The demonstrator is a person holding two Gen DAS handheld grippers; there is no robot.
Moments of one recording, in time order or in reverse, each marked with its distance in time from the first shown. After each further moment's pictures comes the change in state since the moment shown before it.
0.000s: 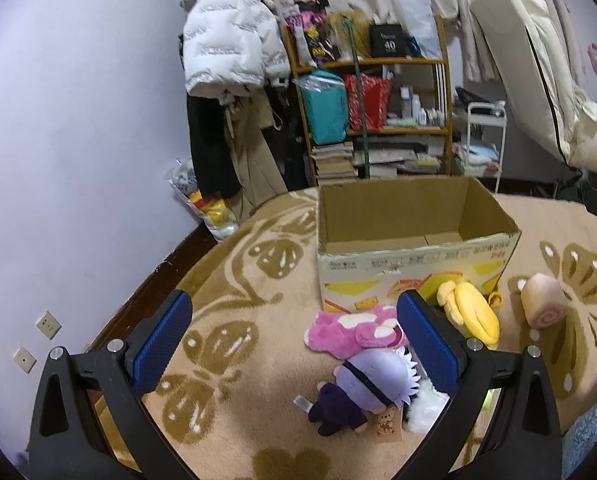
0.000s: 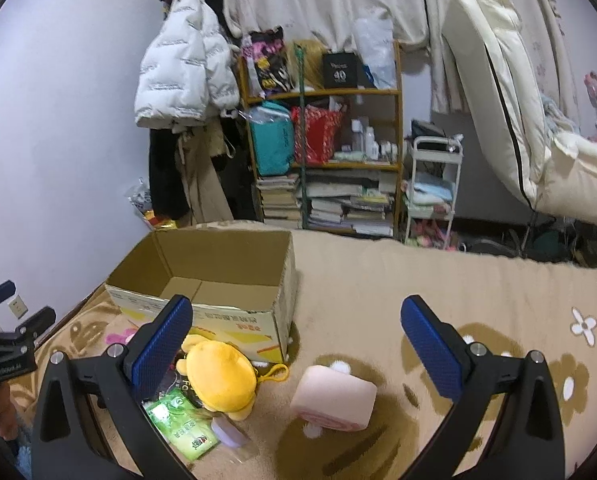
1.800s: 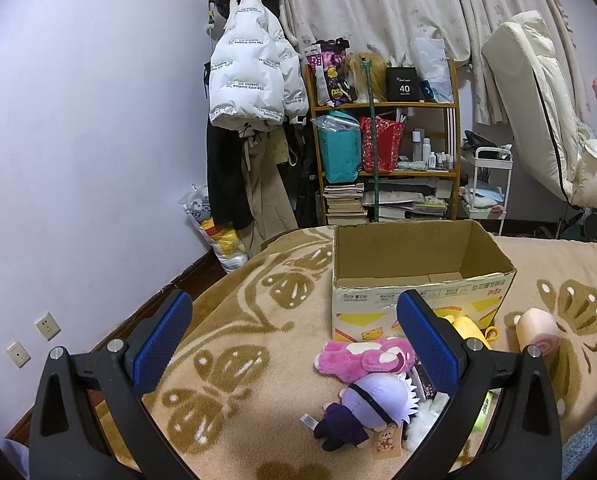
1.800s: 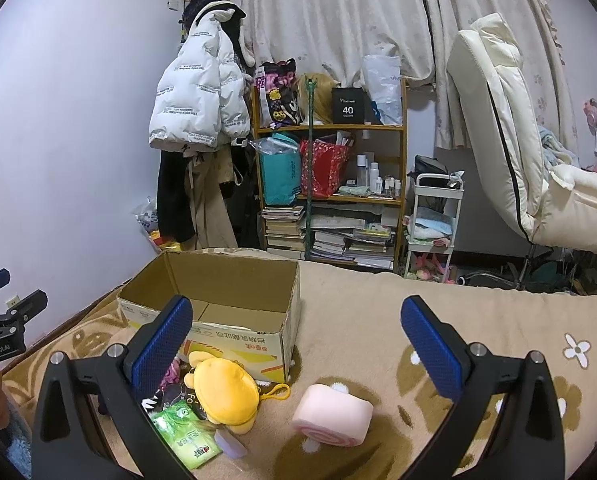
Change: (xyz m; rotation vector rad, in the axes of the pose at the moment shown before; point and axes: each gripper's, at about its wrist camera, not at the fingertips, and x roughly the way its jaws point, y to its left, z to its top) left arm -0.029 0.024 -0.006 -0.089 -0.162 0.026; right arm -0.031 0.008 0.006 -0.067 -0.131 0.008
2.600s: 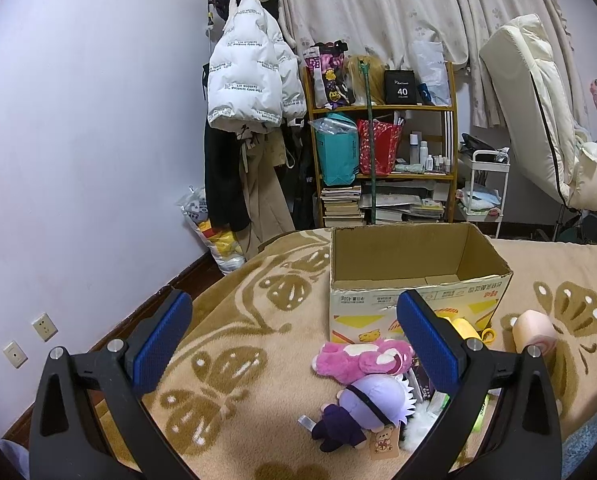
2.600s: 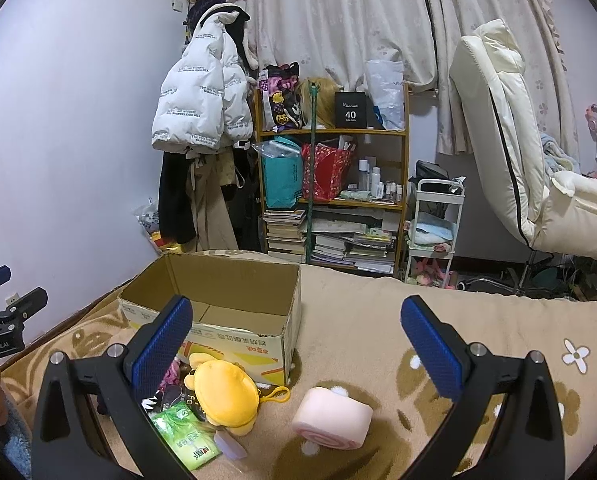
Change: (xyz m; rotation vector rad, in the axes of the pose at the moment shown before) left arm -0.008 -0.003 0.008 -0.007 -0.008 -0.012; right arm 0.002 0.003 -0.001 -0.014 -0.014 -0.001
